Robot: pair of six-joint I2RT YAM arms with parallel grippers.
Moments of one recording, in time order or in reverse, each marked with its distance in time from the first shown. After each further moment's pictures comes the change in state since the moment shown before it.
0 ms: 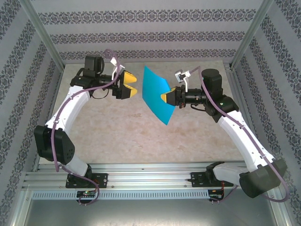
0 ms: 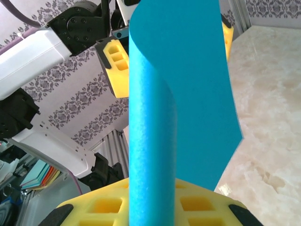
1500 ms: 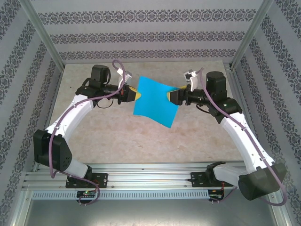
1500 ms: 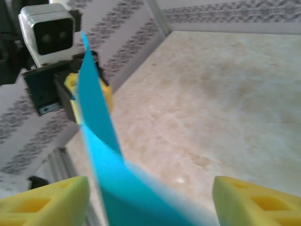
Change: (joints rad) left arm -0.080 -0.092 -0.219 0.132 -0.181 -0.193; right arm -0.101 -0.034 -0.066 -0.045 0.245 -0.027
